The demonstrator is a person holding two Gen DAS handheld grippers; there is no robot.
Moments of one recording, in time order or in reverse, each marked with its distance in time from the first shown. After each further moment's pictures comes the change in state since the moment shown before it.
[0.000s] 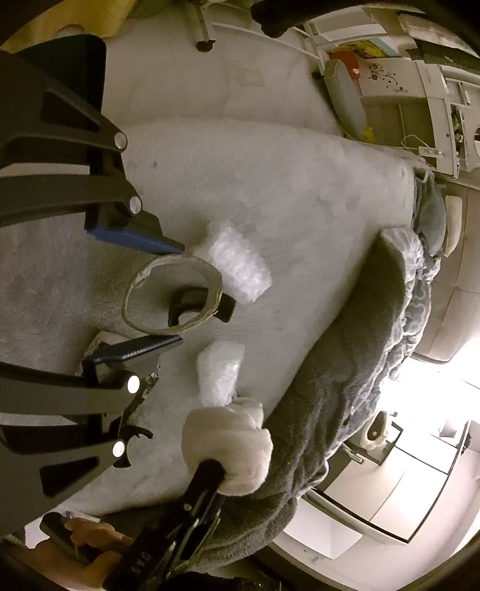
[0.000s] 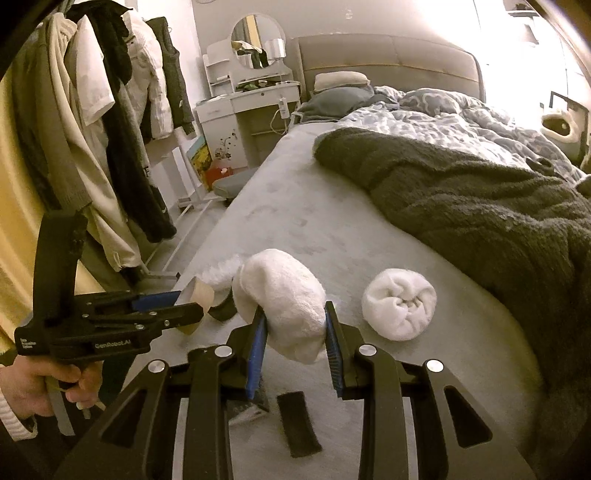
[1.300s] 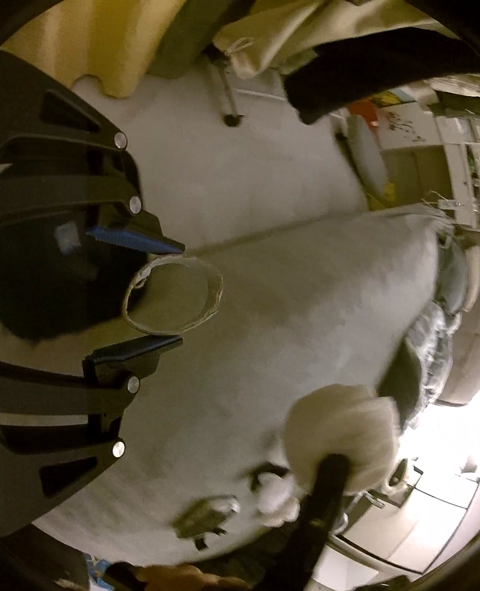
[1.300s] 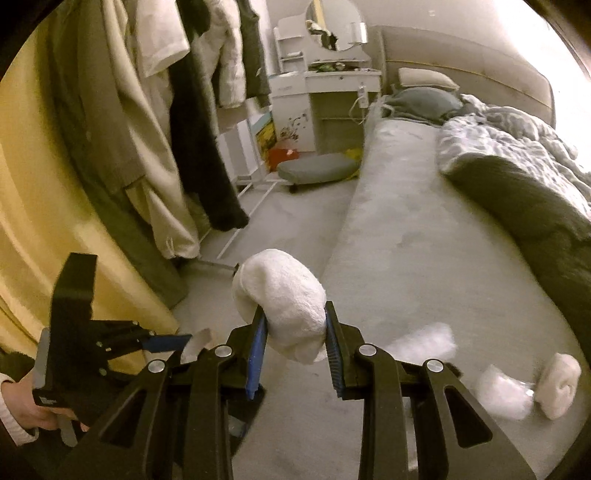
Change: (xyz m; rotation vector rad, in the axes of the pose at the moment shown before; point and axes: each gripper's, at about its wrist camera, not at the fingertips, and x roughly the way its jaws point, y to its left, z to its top) left arm -0.063 0.147 -0.047 0.000 0.140 0.212; right arm 0.094 0.177 0.049 -0.155 0.079 0.150
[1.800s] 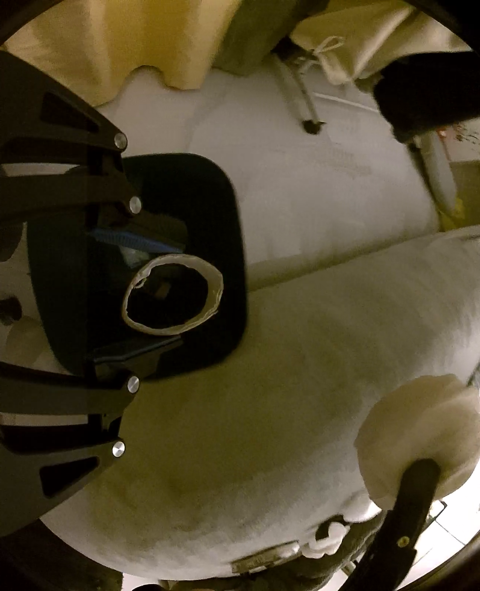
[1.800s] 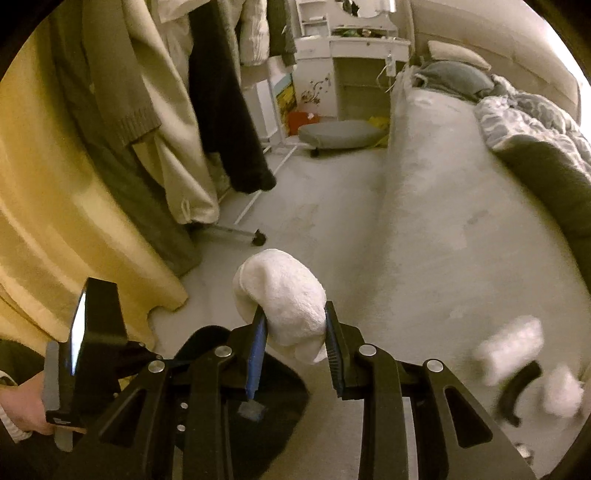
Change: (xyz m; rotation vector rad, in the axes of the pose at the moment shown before) left arm 0.029 0.052 -0.058 -0.082 0.241 -0.011; right arm 0.059 0.055 -0.001 -0.028 0.144 0.047
